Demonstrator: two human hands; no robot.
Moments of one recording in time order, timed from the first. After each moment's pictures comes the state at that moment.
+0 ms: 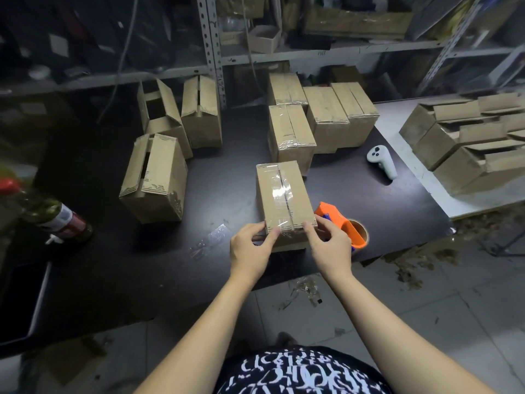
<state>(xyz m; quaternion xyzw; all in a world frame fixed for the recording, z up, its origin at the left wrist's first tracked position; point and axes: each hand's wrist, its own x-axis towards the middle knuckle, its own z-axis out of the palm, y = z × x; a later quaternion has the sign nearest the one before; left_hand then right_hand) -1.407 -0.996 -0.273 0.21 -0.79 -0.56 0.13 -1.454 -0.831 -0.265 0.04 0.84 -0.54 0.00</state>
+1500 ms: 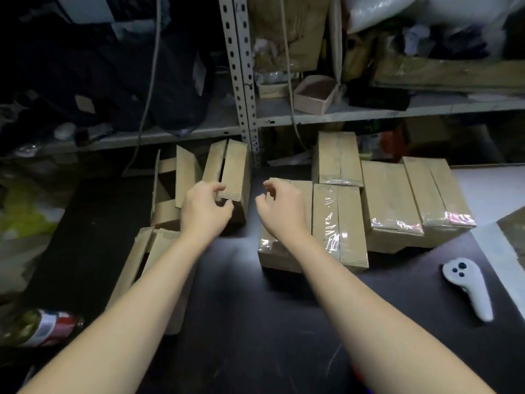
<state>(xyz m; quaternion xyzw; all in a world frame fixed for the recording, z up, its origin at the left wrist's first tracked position) -1.697 -1.202 -0.166 0.34 -0.89 -0.29 0.12 -1.775 -1.061 -0.177 -0.19 0.88 -0.43 0.07</state>
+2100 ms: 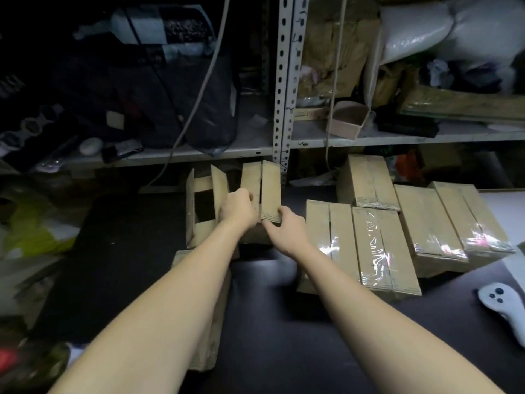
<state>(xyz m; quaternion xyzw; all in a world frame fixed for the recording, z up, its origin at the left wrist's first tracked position) -1.748 -1.276 -0.180 0.33 -0.91 -0.27 -0.01 -1.763 -1.148 -0.197 -0.13 0.90 -0.37 0.20</state>
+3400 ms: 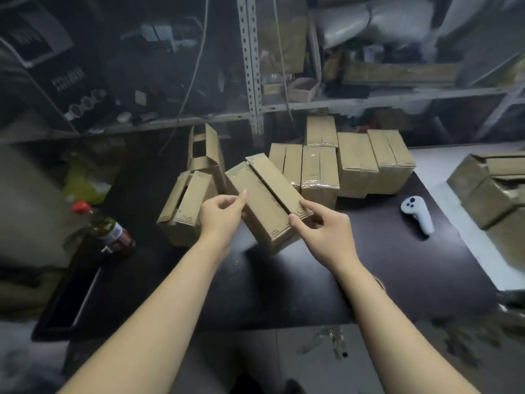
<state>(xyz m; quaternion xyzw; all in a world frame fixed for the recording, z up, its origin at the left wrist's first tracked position) -1.472 -1.061 -0.136 0.38 -0.67 -0.60 0.21 -1.534 -0.861 -0.146 -0.16 0.84 -0.52 0.04</state>
